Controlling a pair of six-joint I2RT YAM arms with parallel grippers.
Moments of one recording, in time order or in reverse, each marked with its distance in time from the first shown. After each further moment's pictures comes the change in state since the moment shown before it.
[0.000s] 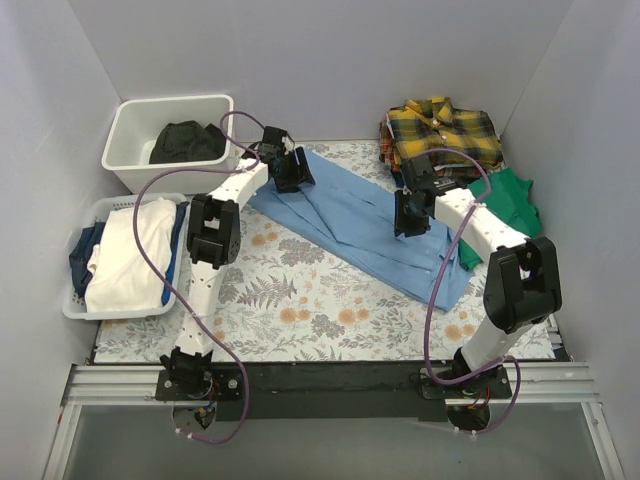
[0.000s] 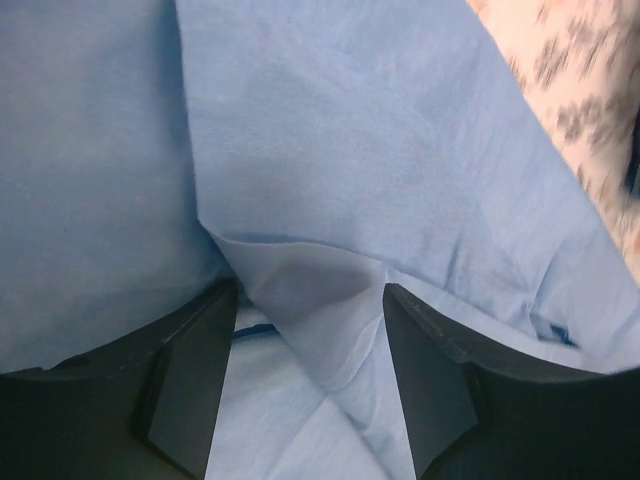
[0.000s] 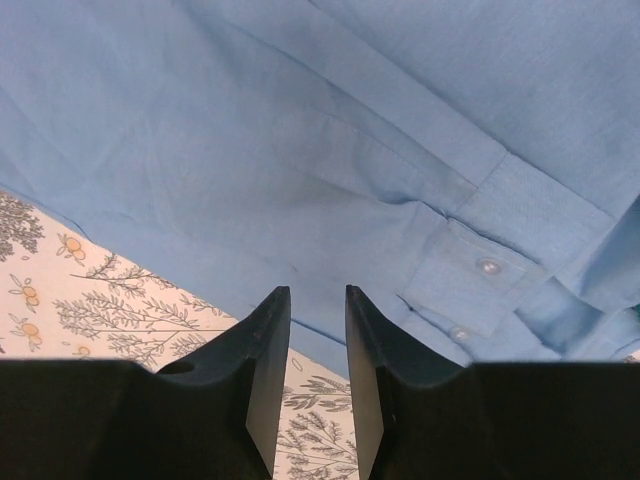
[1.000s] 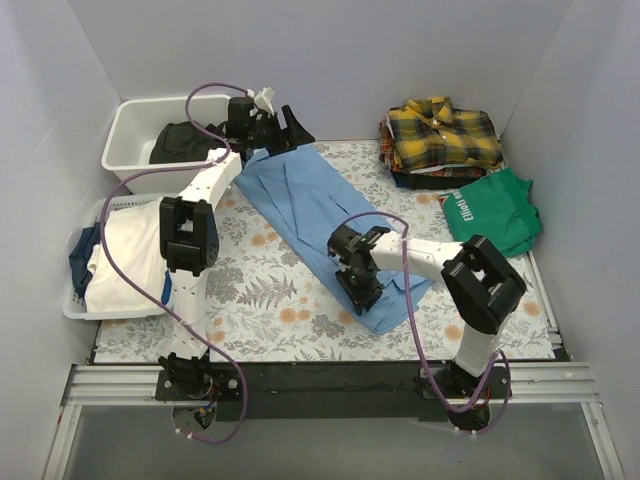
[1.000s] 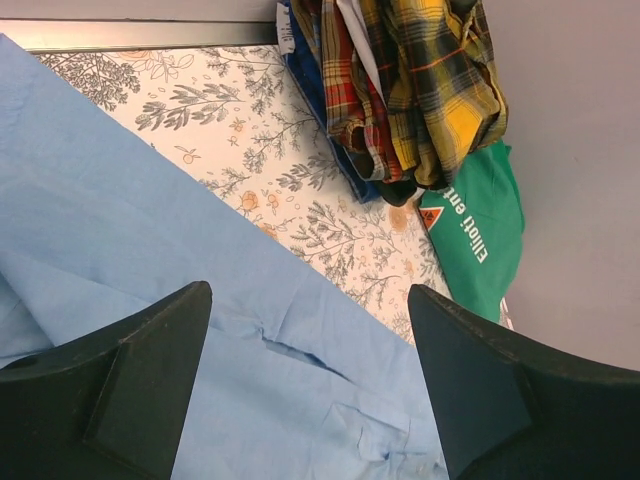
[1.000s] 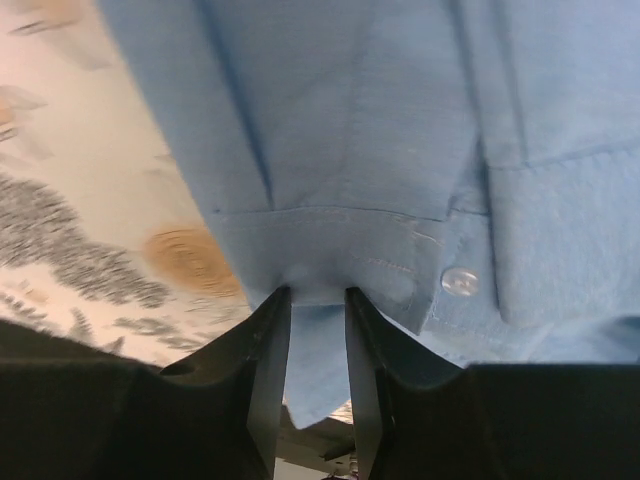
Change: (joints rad) left arm 0.090 -0.183 -0.059 0.341 0.363 -0.015; right arm 0.467 0.107 -0.198 -0.064 -0.130 -0.074
